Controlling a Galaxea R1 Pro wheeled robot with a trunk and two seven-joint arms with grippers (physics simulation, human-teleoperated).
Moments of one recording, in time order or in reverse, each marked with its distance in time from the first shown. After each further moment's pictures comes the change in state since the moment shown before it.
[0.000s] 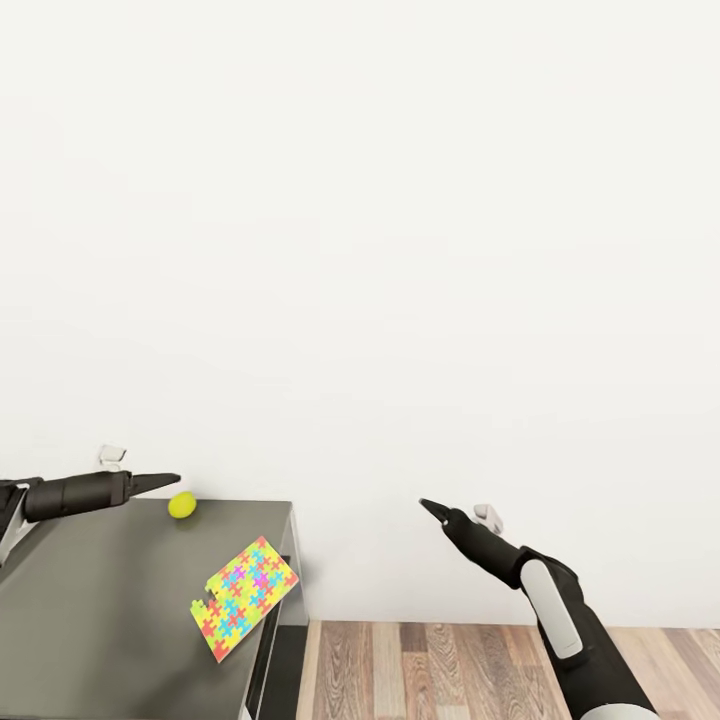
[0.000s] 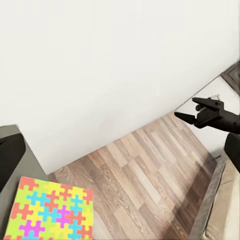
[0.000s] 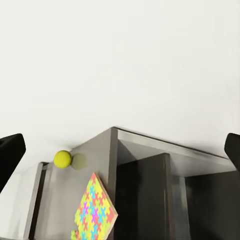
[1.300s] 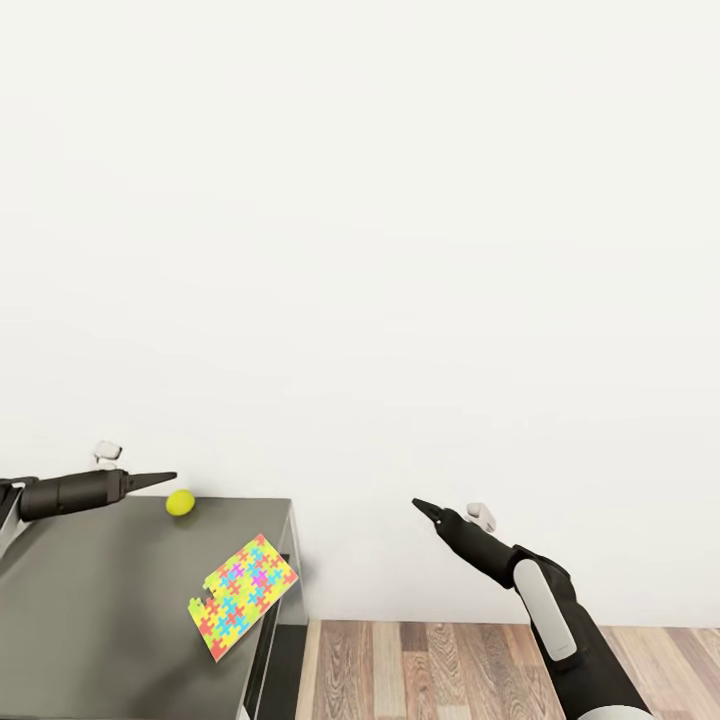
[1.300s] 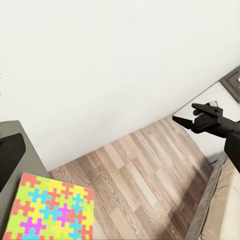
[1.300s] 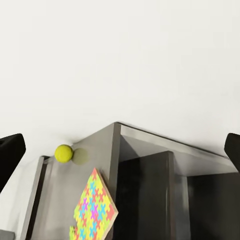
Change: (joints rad) left arm -0.009 0.013 -0.003 0.018 0.012 0.032 0.000; right arm 0.005 0.009 0.035 -0.016 0.002 -0.011 0.008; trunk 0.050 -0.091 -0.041
